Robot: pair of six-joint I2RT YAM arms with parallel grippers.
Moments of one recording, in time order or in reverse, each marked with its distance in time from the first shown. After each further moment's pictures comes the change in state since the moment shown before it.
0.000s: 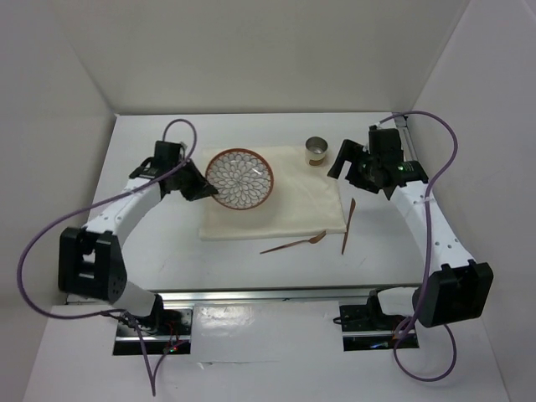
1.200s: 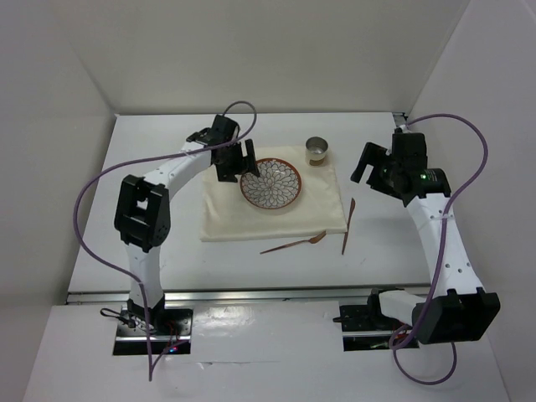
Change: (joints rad) left arm -0.247 0.584 0.586 -0.134 -0.122 0.185; right arm -0.115 -0.117 0.023 -0.140 0.078 -0.083
